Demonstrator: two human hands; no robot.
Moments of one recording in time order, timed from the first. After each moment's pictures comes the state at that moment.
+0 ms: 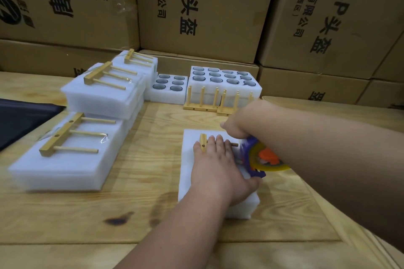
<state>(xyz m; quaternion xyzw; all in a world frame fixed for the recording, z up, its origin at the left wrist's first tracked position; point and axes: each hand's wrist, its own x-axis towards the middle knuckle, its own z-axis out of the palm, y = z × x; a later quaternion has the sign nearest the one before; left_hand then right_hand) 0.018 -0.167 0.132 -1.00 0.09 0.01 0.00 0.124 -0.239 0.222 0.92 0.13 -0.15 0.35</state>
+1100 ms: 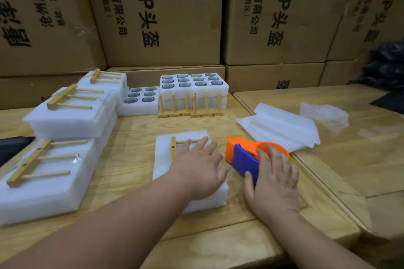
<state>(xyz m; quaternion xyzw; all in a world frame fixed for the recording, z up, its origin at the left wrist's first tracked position) 0.021 -0.169 0.136 -0.96 0.28 -0.03 0.05 -0.029 -0.350 0.070 0.93 -0.09 0.34 -0.06</state>
